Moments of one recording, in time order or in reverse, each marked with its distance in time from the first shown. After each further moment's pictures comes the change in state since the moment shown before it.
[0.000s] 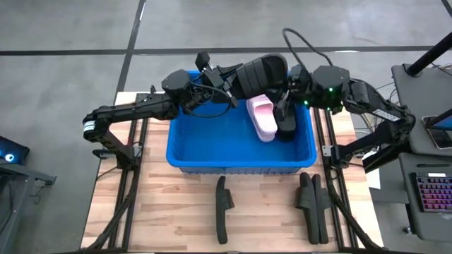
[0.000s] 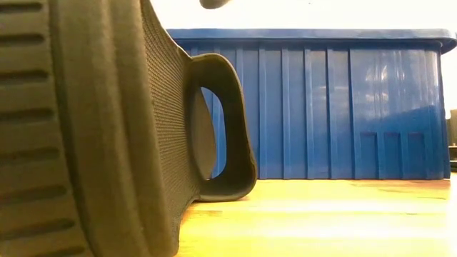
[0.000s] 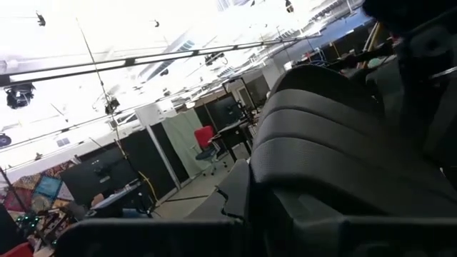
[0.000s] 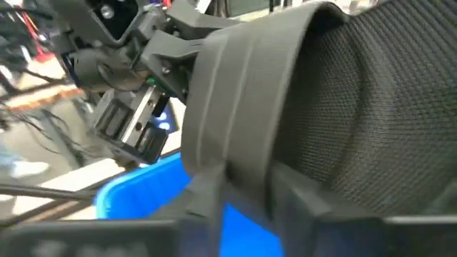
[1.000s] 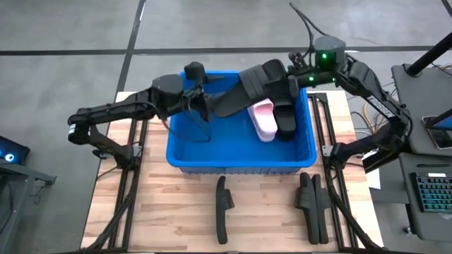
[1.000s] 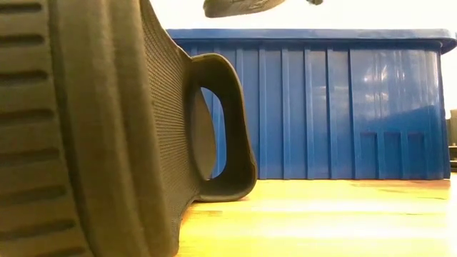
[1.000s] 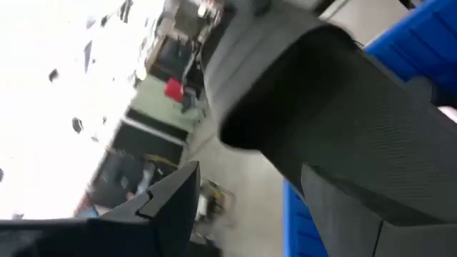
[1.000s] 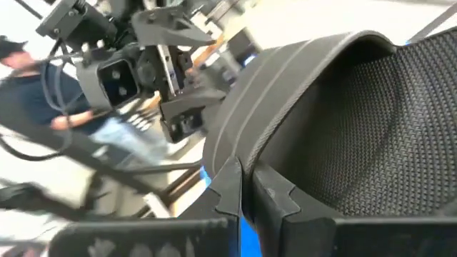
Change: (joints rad) left arm -0.039 -0.168 0.001 -0.610 -0.054 0.425; right arm -0.440 0.021 -0.002 -0.058 -0.821 0.306
